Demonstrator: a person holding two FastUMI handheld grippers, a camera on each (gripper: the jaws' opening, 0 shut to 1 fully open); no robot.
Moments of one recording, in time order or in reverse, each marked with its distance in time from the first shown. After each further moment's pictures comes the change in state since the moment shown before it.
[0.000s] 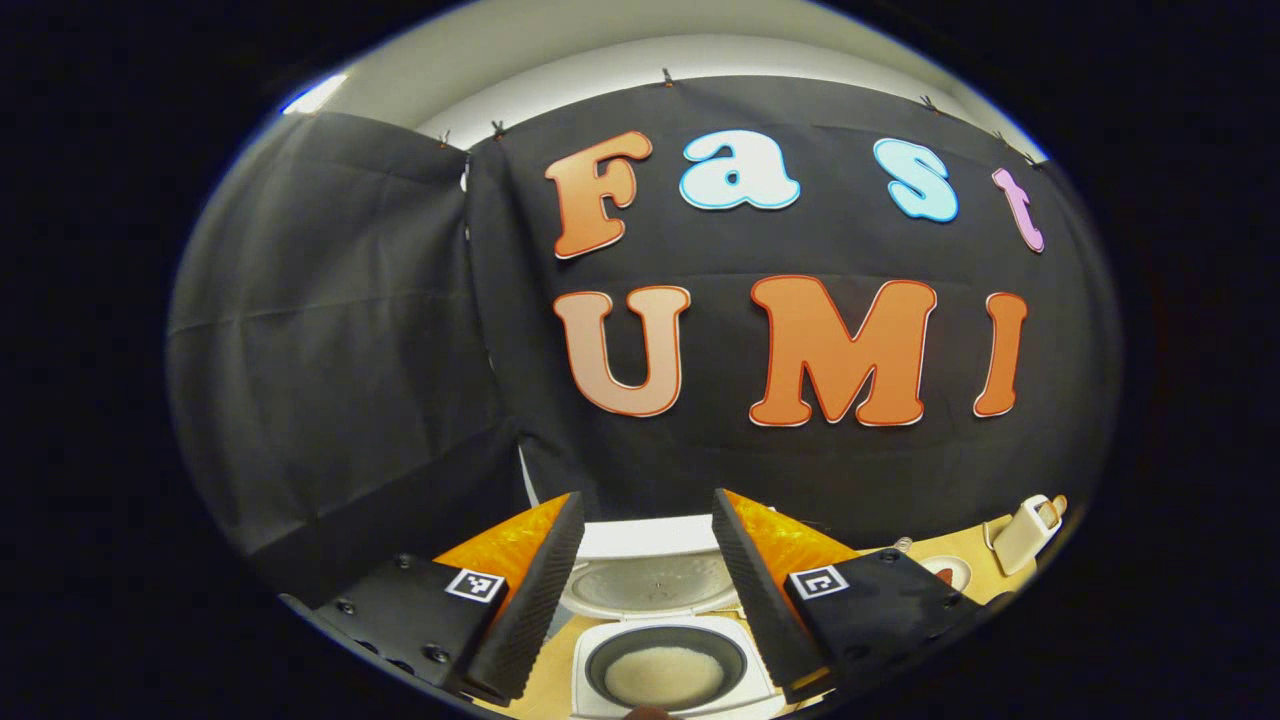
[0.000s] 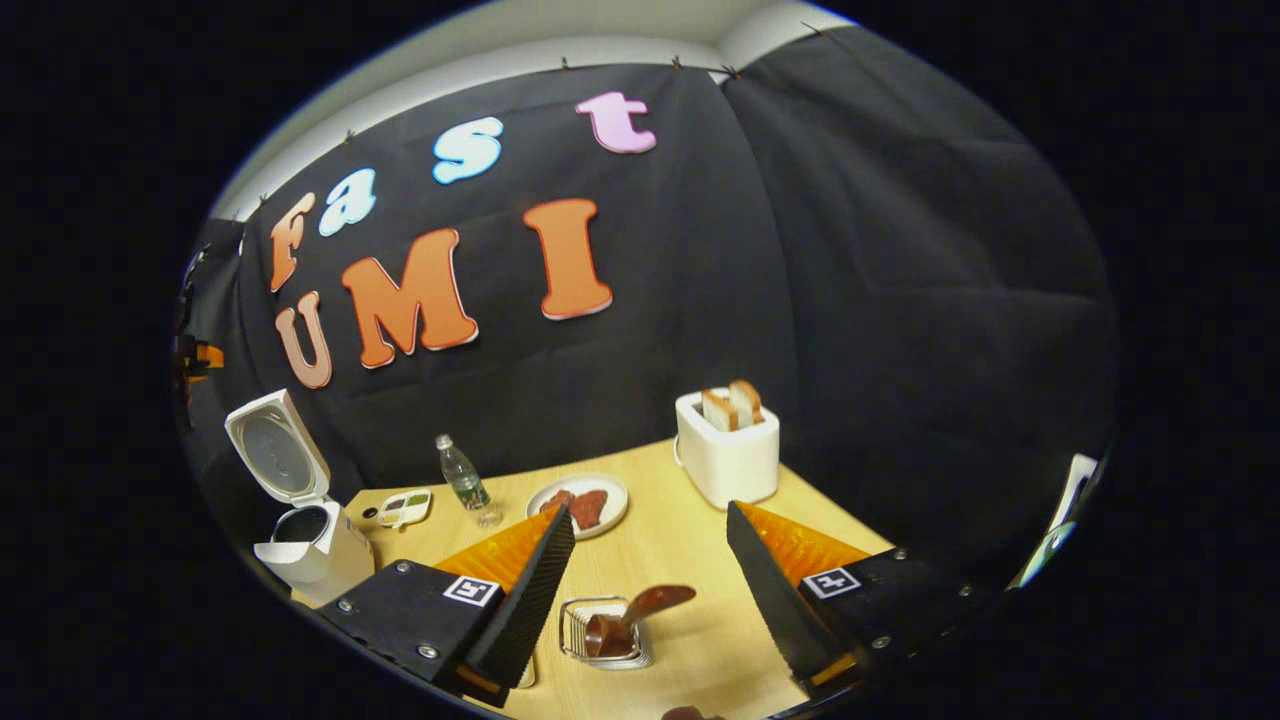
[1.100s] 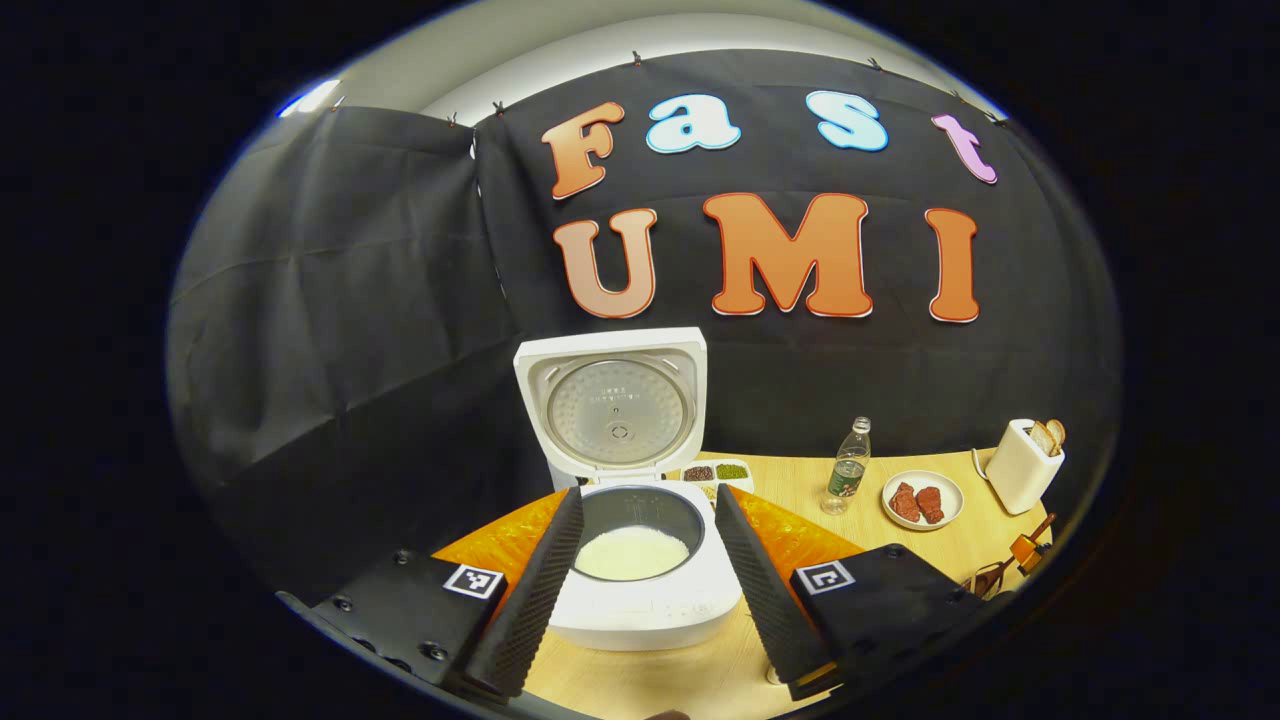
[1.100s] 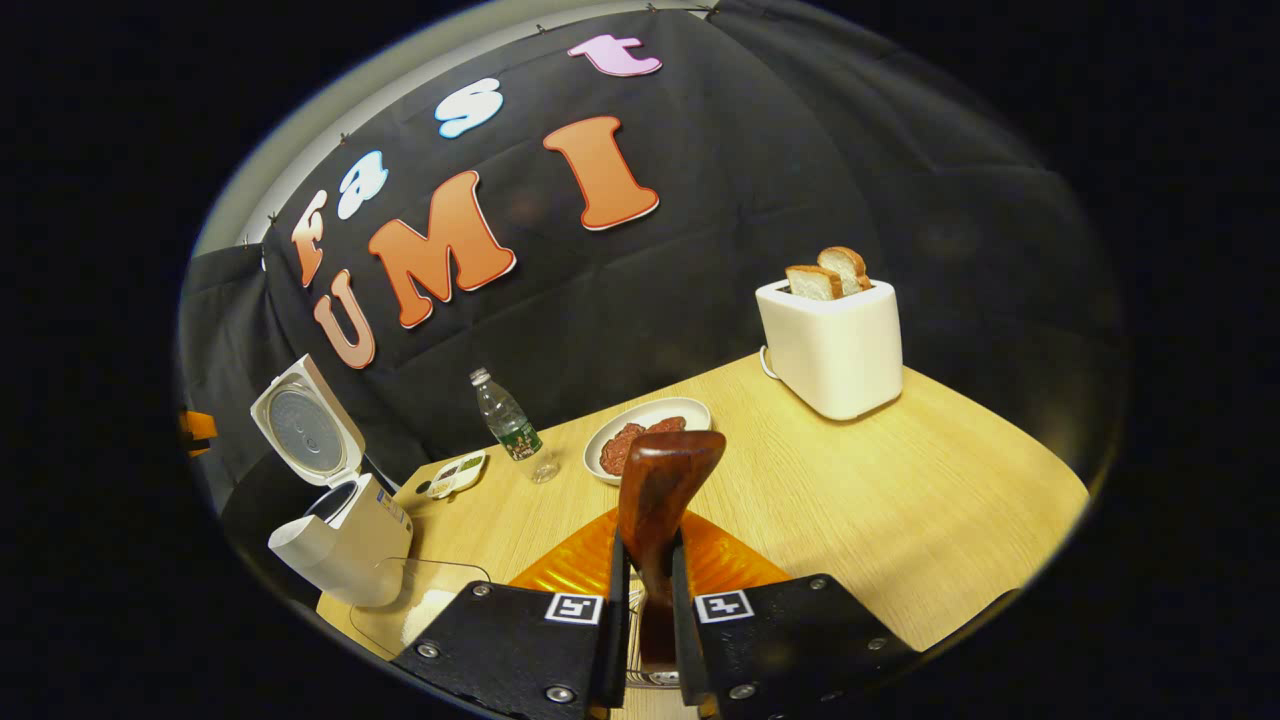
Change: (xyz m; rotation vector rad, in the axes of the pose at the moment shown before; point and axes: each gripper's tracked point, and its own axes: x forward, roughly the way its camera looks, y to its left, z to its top) left arm -0.176 -0.069 -0.162 0.038 0.142 0.053; right arm 0.089 0.059 -0.189 0.220 0.201 0.239
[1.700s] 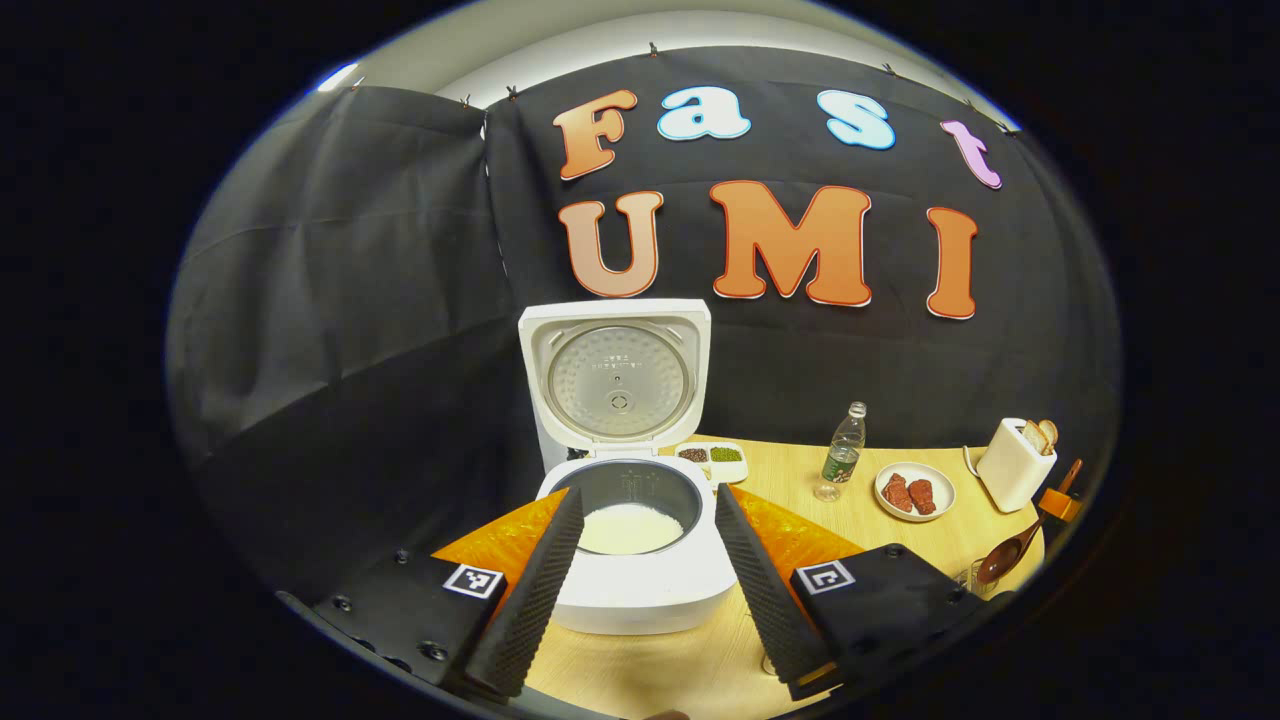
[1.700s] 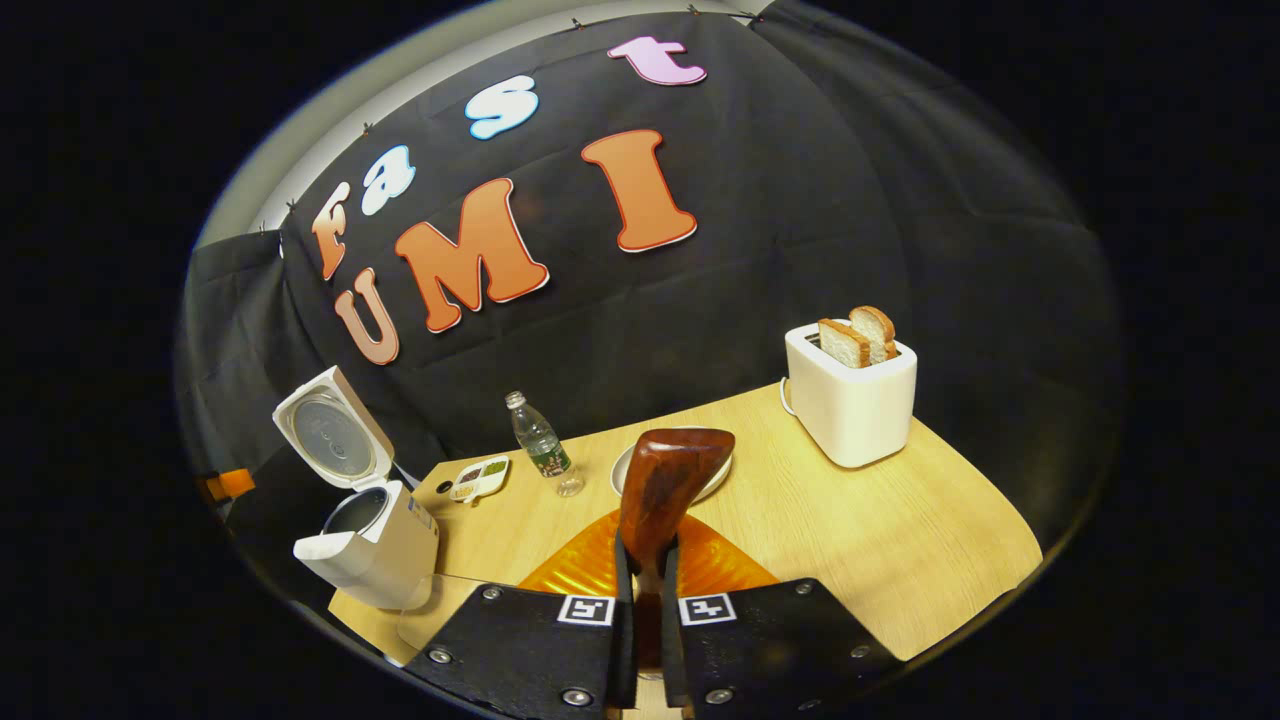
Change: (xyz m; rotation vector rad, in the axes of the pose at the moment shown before) left arm -0.010 0.005 -0.039 -0.051 0.044 -0.010; right arm -0.011 0.023 0.057 -0.082 0.043 0.038
